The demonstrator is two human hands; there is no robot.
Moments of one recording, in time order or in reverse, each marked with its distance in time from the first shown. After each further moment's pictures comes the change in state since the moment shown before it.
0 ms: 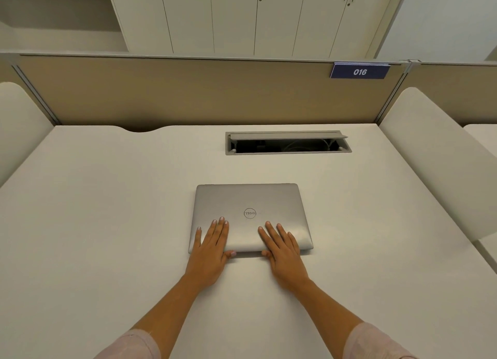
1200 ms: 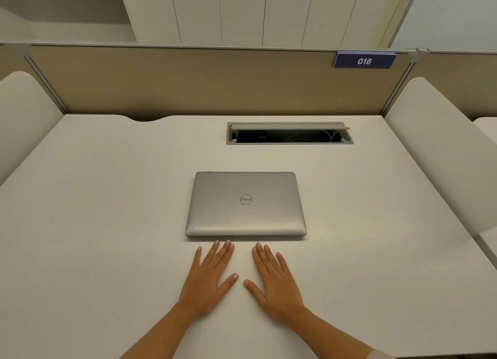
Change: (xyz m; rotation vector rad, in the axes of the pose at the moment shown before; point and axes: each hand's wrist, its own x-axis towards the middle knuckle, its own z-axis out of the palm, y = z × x) left_hand -0.078 0.035 0.030 -0.096 -0.001 0.060; right_hand -0.081 -0.028 0.006 -0.046 -0.152 -0.070
